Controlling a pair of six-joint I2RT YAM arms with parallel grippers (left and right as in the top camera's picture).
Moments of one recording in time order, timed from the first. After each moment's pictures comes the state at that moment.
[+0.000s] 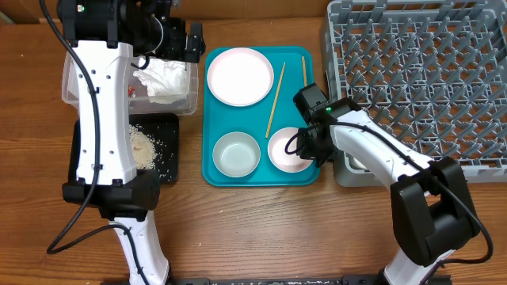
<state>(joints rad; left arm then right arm) -0.07 2.13 2.68 -1.62 0.24 0.03 0.45 1.86 1.27 -0.90 0.03 0.57</state>
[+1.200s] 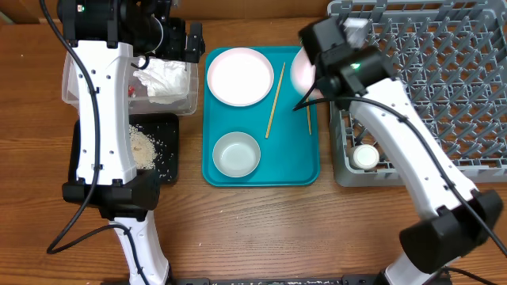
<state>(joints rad) -0.07 2.13 2.68 -1.62 0.23 0.03 0.44 1.81 1.86 -1.10 0.71 0.52</state>
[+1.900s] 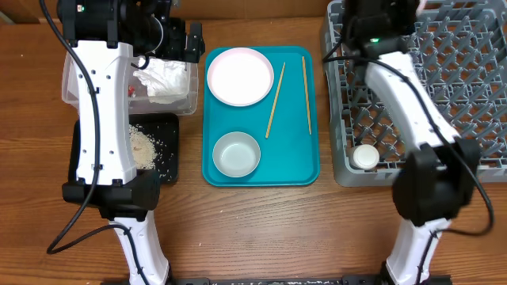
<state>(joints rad) -0.07 2.13 2.68 -1.62 0.23 0.03 0.22 2.08 1.86 -0.30 1.10 -0.27</state>
